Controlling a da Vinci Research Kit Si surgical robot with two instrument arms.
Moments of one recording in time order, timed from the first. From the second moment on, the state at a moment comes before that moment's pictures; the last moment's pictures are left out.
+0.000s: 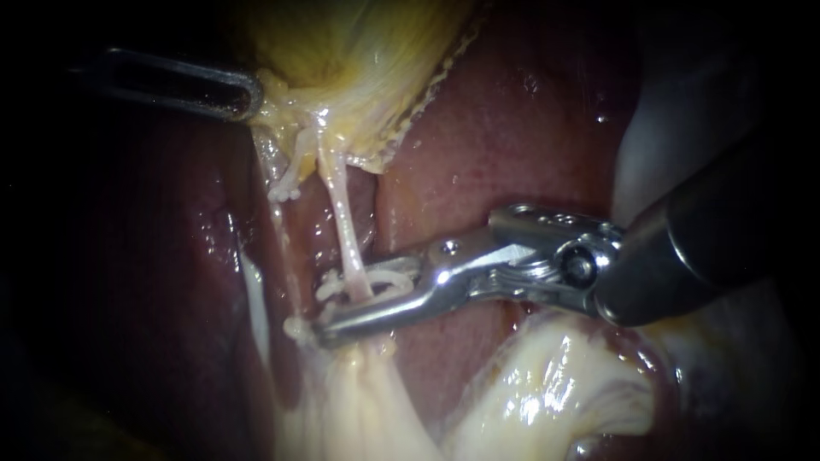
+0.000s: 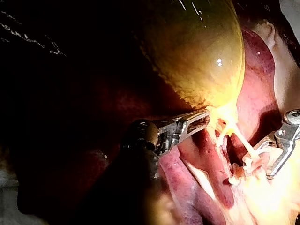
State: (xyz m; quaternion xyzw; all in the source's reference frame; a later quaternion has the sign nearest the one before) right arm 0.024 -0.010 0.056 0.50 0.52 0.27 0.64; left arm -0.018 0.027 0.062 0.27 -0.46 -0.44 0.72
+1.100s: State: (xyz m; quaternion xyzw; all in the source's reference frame) right arm 0.024 -0.009 0.057 0.52 0.51 0.29 0.63; left arm -0.018 0.027 0.062 0.27 -0.46 -0.44 0.72
